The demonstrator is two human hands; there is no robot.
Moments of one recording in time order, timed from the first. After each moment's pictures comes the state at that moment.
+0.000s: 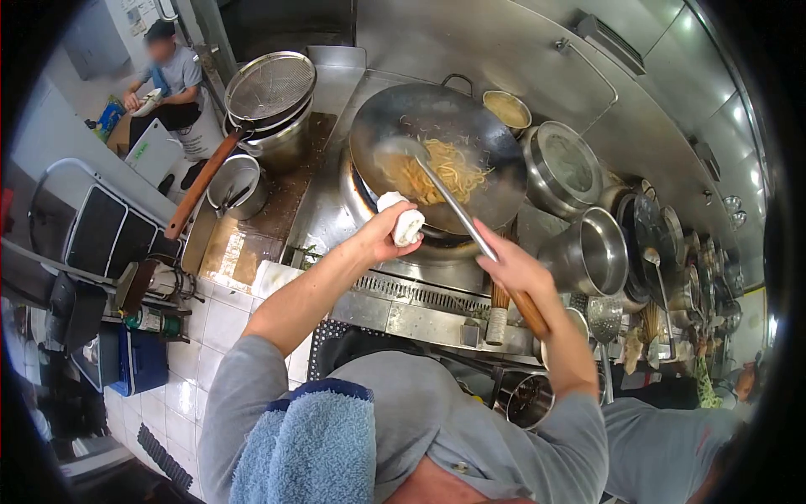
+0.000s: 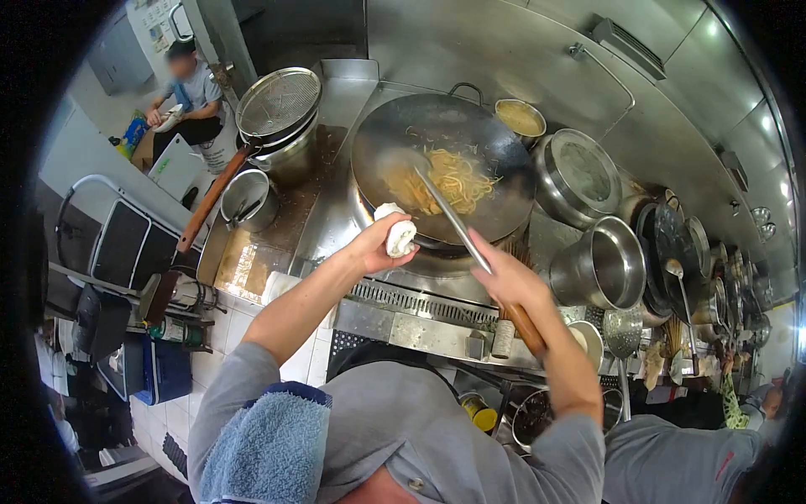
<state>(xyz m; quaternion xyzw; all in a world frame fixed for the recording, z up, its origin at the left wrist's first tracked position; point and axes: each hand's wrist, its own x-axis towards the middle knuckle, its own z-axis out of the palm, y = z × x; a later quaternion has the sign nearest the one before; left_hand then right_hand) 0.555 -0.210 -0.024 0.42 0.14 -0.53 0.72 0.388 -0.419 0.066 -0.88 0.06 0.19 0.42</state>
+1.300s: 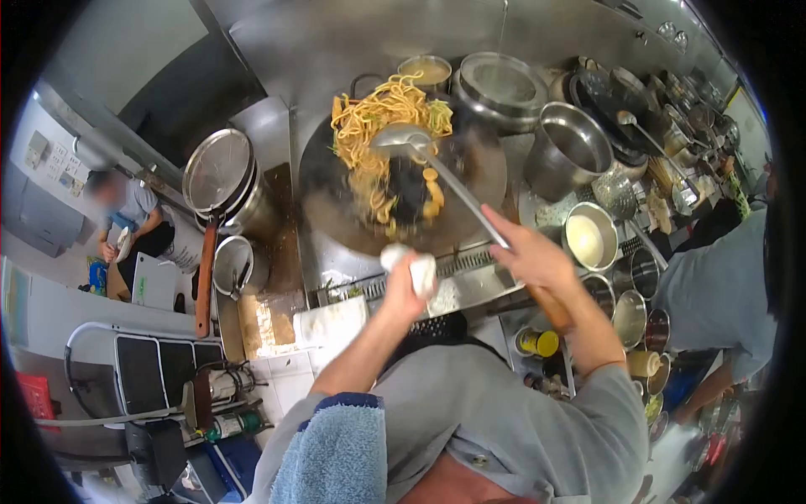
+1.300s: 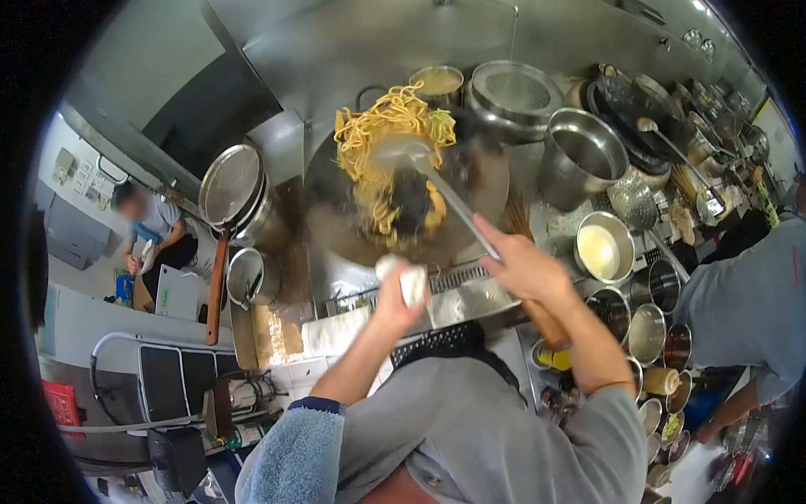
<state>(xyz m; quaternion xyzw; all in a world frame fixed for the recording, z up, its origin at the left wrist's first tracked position) 0.457 -0.169 -0.054 0.33 0.16 -0.52 0.77 0.289 -0.330 0.081 -0.93 0.19 -0.05 0.32</state>
